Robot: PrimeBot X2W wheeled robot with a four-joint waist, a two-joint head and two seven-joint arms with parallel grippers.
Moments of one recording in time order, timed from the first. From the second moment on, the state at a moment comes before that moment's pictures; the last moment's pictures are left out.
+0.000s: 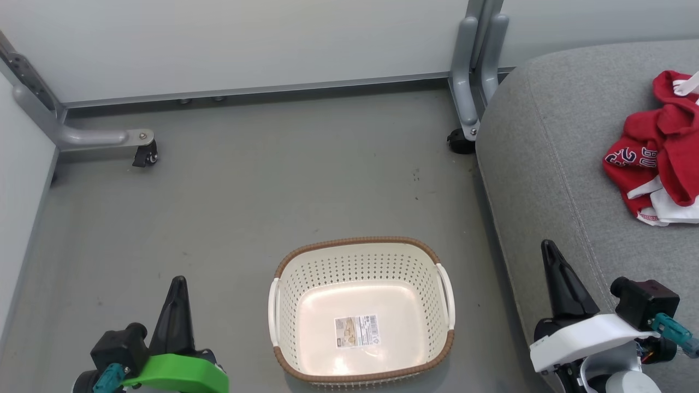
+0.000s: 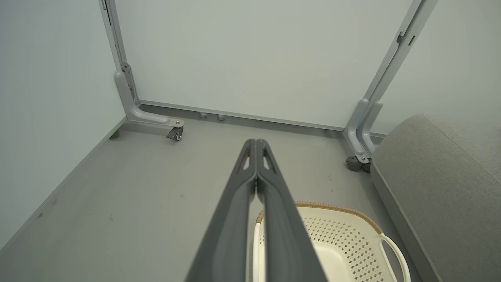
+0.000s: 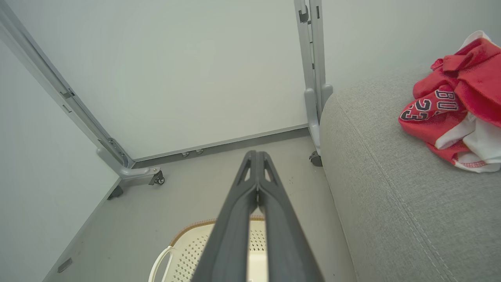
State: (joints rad) left arm 0.02 0.08 -0.09 0.19 -0.31 0.01 -0.23; right arm 0.04 -0.05 0.02 0.01 0.29 0.13 -0.11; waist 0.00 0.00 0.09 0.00
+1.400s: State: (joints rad) left arm -0.03 0.07 0.01 0.22 -0.94 -0.06 -0.07; right arm -0.02 -0.08 0.00 0.12 0.97 0.13 -0.04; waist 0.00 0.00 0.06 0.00
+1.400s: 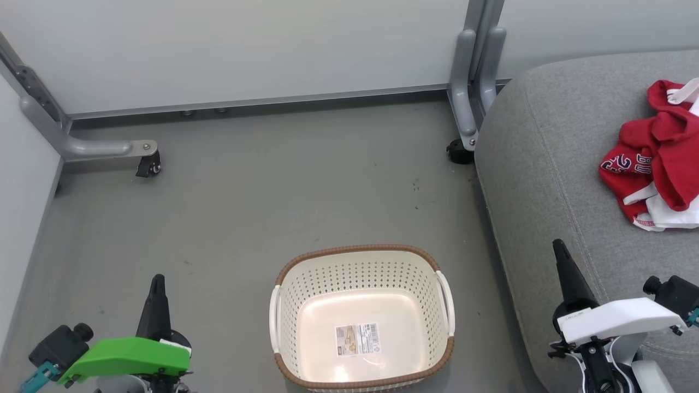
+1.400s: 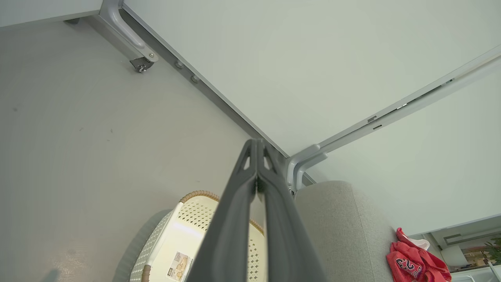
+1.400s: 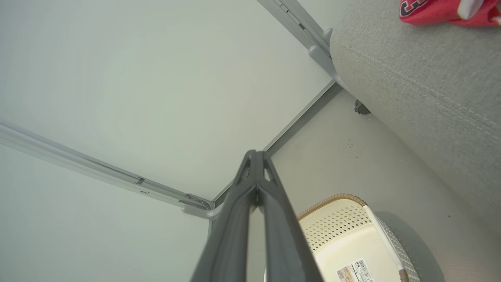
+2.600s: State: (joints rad) left arm -0.07 0.06 0.06 0.23 -1.31 -0.10 0.03; right arm -0.07 -0.08 -0.03 0.19 1.34 0.13 0.03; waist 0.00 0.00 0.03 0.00
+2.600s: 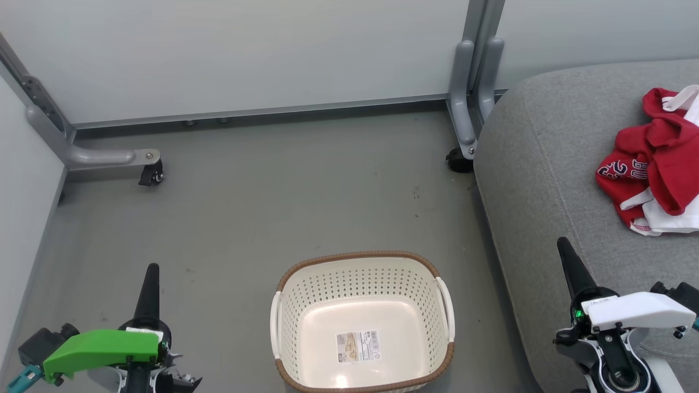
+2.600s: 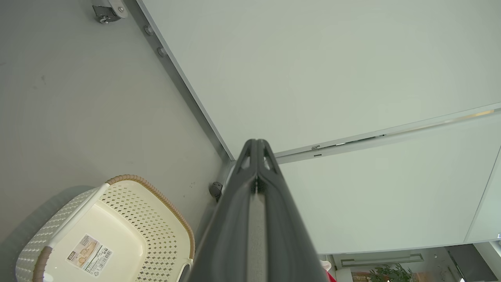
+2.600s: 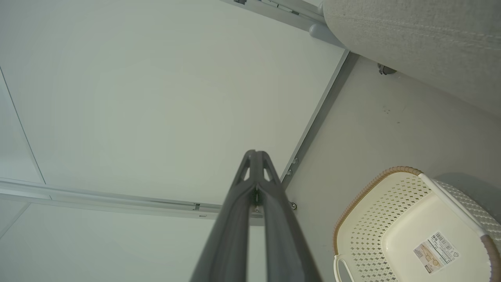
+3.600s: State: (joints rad) left arm -0.09 0.05 0.10 0.24 -1.54 -0.12 0.09; right arm -0.09 -0.08 -0.06 0.23 1.57 0.13 0.07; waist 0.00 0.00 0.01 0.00
